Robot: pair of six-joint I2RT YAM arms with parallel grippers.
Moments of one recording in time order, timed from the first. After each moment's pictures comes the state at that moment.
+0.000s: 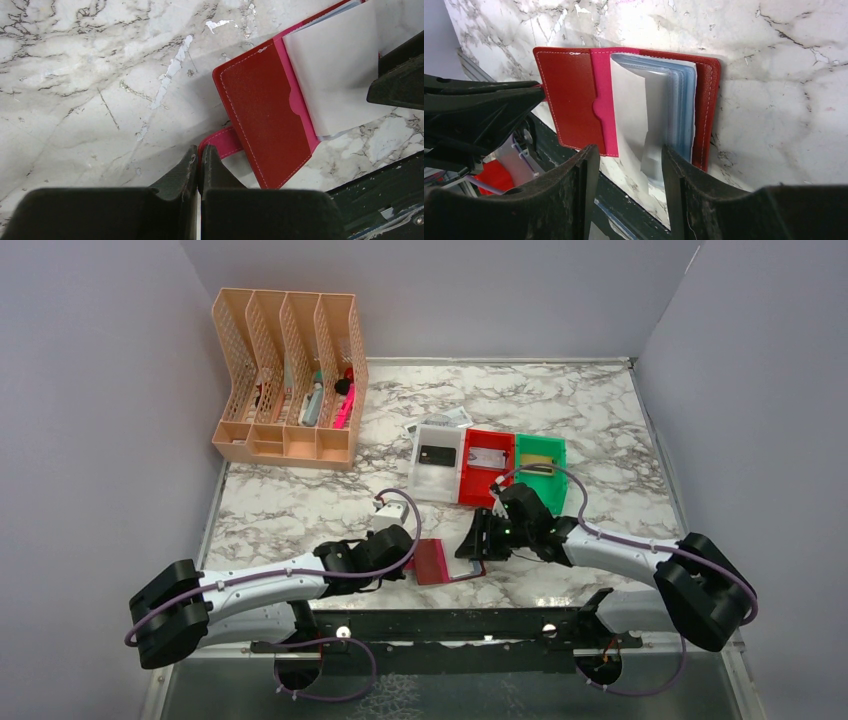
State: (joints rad) left arm -1.10 1.06 0.46 -0.30 -0.35 -0.79; right arm 0.72 1.28 0.48 -0.01 -0.34 0.83
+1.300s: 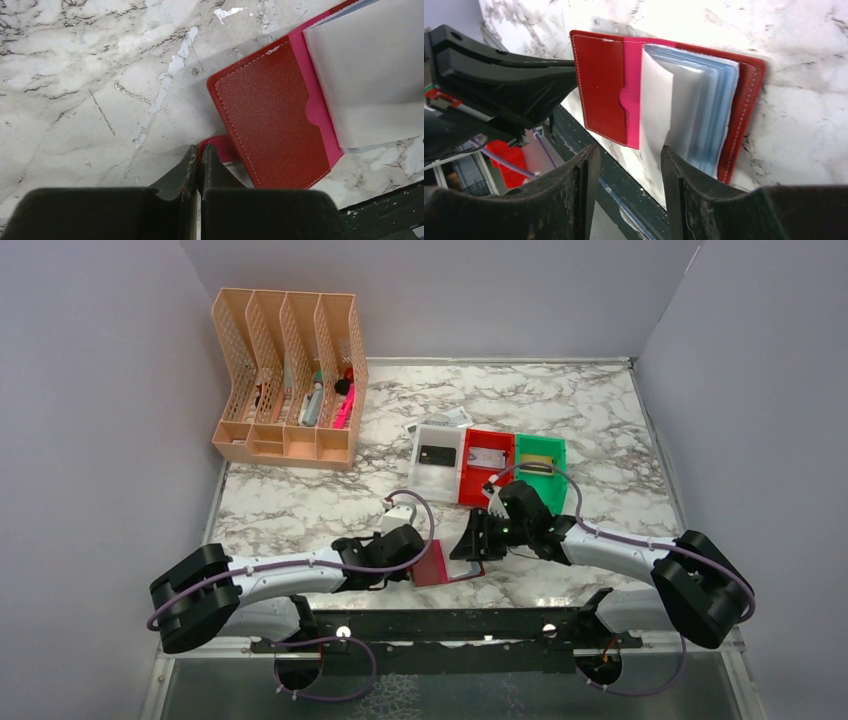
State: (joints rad) left arm -1.10 1.20 0.49 -0.30 -0.35 -0.78; right arm 0.72 1.30 0.49 0.03 -0.43 0.81
